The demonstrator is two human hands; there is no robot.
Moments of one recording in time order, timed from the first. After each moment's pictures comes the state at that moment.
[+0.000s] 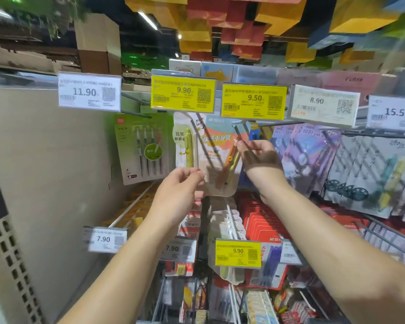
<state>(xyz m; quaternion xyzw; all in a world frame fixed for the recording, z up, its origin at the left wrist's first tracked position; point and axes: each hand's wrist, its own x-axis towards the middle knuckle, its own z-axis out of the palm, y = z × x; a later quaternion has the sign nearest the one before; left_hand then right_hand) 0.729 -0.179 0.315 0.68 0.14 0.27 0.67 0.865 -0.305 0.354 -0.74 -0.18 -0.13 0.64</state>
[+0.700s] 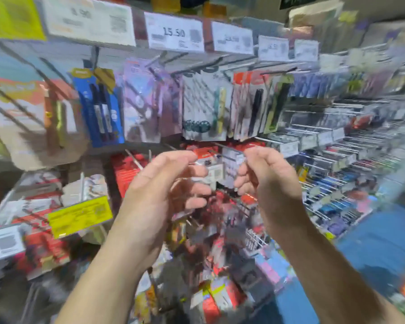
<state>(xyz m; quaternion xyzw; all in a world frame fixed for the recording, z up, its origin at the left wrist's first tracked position) 0.694 -0.404 0.302 0.54 -0.10 0.04 0.84 0.729 -0.579 0.283 -0.63 -0.03 -0.21 0.74</state>
